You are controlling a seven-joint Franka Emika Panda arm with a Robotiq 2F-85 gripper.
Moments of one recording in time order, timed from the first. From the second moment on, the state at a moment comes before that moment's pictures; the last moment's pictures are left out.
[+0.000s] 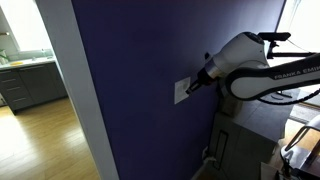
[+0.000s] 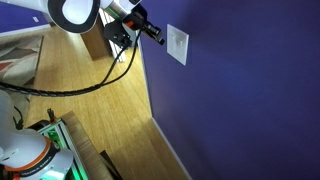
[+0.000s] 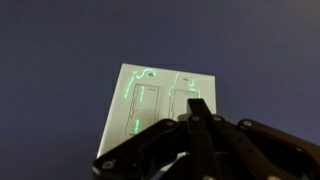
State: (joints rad) arm -0.11 -0.46 -0.08 -2.48 -0.13 2.76 -0.03
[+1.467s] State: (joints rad) arm -0.12 -0.37 -0.09 -2.46 -0.13 2.90 -0.03
